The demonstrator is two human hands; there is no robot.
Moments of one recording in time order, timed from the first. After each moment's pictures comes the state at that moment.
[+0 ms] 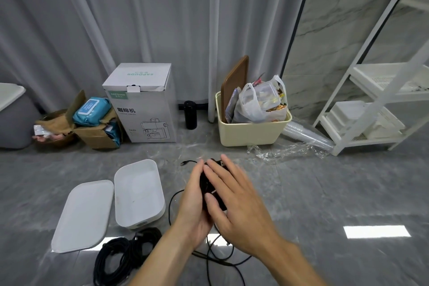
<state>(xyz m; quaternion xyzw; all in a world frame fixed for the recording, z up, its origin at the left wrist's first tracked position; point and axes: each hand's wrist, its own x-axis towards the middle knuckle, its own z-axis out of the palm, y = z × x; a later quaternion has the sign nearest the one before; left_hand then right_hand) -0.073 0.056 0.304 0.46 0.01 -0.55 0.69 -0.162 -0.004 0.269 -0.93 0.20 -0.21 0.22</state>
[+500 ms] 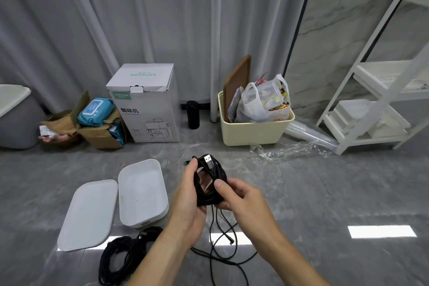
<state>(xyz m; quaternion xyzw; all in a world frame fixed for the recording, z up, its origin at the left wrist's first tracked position) -0.060 0.060 0.295 0.54 -0.01 -0.45 0.71 -0.163 0.003 0.293 -0.59 0.36 -0.19 0.70</state>
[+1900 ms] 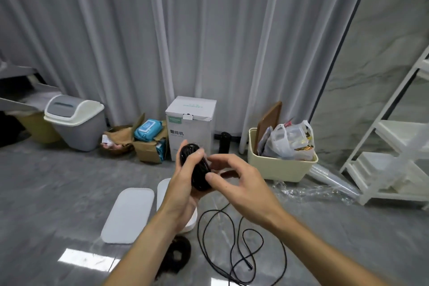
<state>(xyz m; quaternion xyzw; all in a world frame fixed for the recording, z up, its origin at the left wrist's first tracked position) -0.014 0.169 0.383 0.45 -0.13 -0.37 0.80 -0.121 0.077 0.412 -0.83 0.13 -0.23 0.49</state>
